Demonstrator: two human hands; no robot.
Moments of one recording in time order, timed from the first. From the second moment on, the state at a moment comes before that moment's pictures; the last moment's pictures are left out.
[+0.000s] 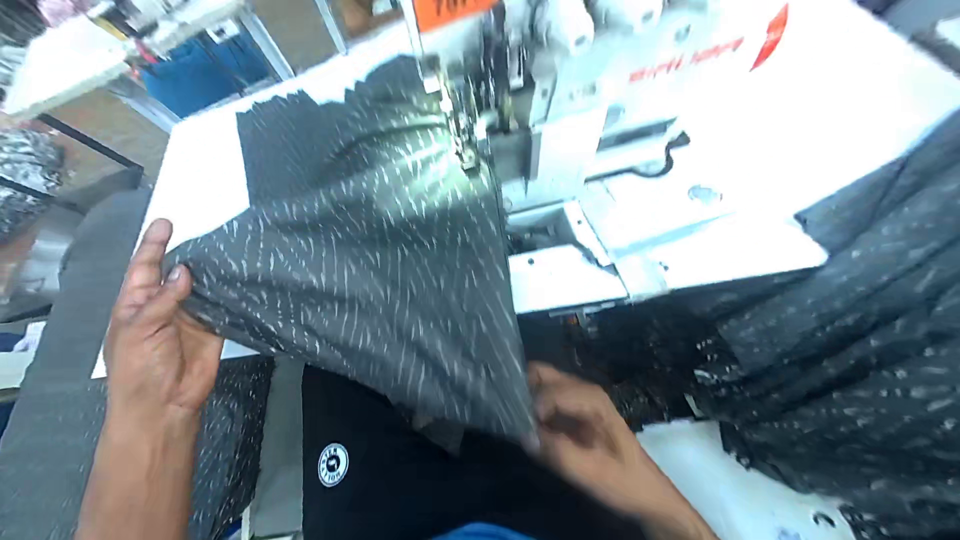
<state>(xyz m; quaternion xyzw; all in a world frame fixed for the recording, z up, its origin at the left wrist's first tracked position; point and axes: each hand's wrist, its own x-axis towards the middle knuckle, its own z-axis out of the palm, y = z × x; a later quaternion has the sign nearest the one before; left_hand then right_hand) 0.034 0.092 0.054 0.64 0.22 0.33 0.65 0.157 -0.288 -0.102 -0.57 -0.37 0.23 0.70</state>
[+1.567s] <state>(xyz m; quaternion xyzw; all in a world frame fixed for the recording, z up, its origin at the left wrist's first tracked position) 0.137 0.253 0.149 0.86 0.20 0.35 0.30 0.228 -0.183 -0.009 -0.63 -0.18 0.03 0.75</state>
